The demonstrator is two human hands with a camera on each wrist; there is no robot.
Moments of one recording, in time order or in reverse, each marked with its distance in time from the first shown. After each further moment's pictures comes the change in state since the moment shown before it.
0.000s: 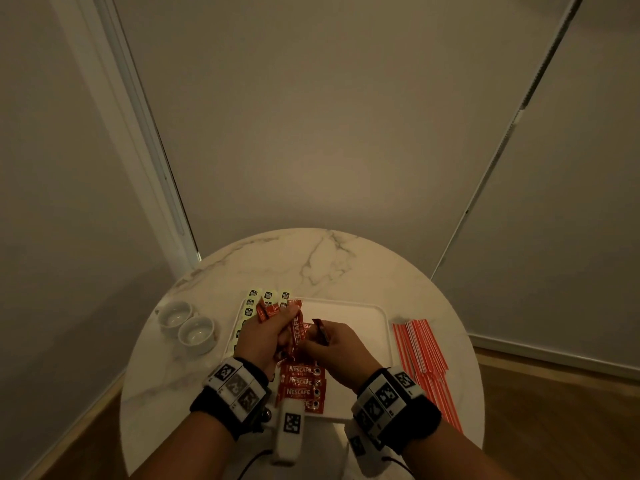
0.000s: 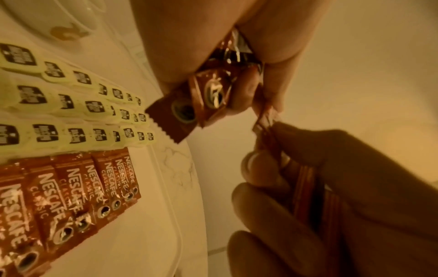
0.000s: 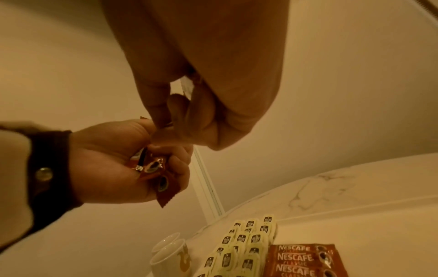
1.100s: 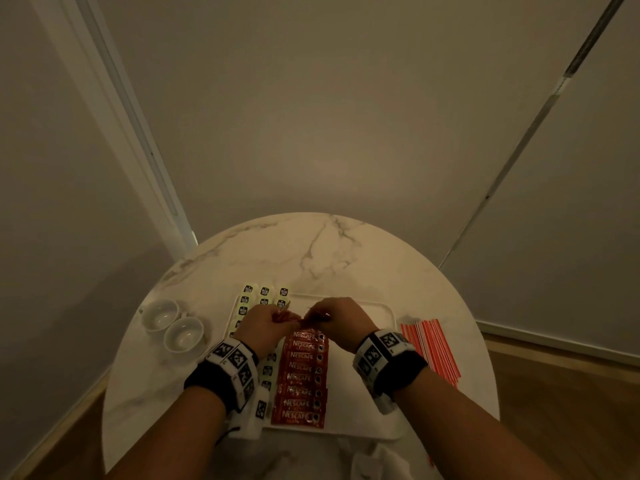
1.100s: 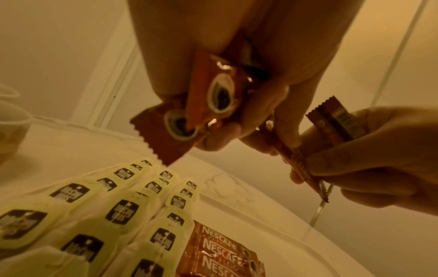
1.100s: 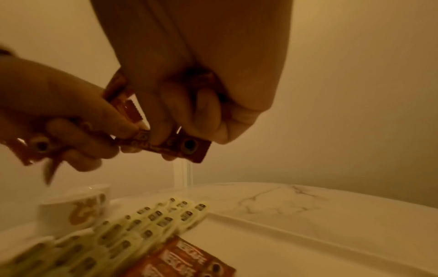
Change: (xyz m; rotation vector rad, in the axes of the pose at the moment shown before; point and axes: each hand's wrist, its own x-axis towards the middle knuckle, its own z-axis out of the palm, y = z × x) left_hand 0.079 0.001 -0.010 0.907 -0.115 0.051; right_hand 0.110 0.053 -0.042 -0.579 -0.054 0.044
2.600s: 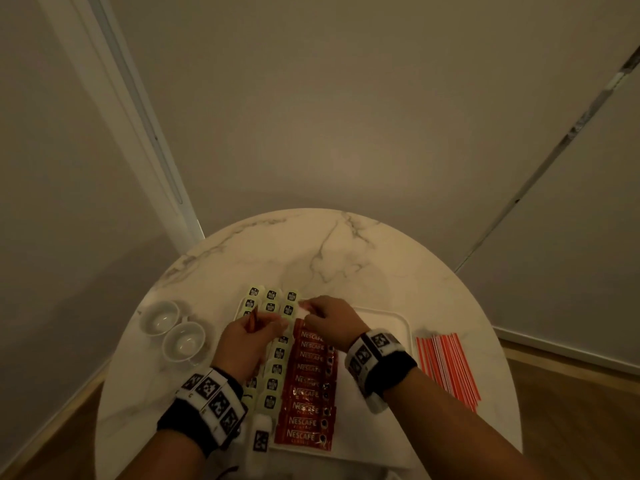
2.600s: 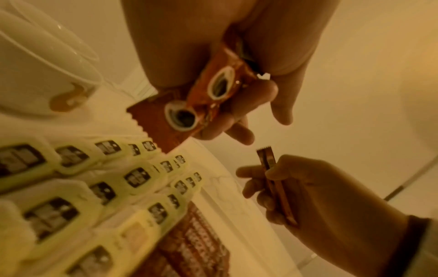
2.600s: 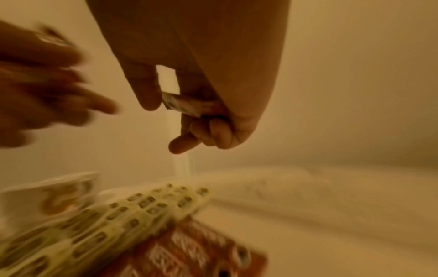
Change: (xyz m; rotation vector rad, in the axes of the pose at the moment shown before) left_hand 0.002 -0.026 -0.012 -0.512 0.229 -0.169; right_hand 0.056 0.003 0.022 0.092 -0.034 0.003
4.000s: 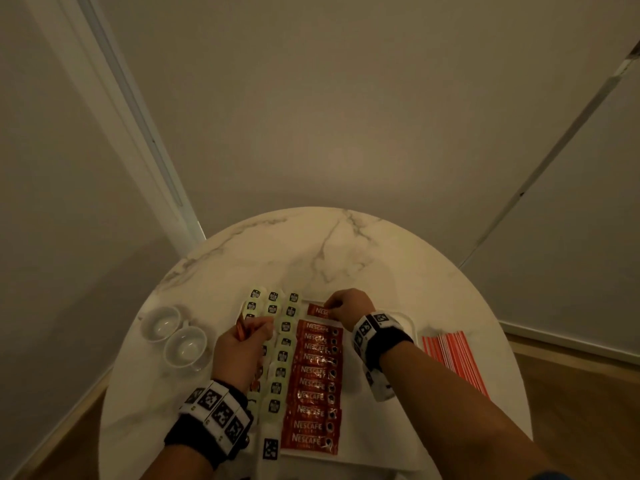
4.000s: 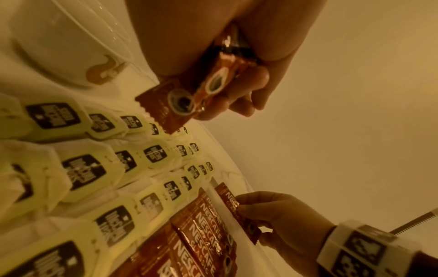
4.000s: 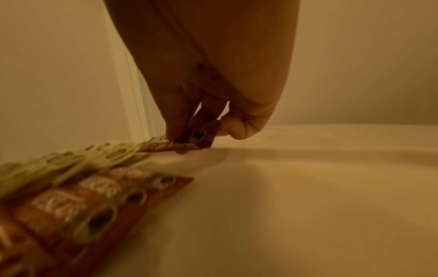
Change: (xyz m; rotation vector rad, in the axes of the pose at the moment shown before) left_hand 0.007 -0.017 -0.001 -0.128 0.128 -0.028; right_hand 0.044 0.054 -0.003 -0.052 0.051 0.289
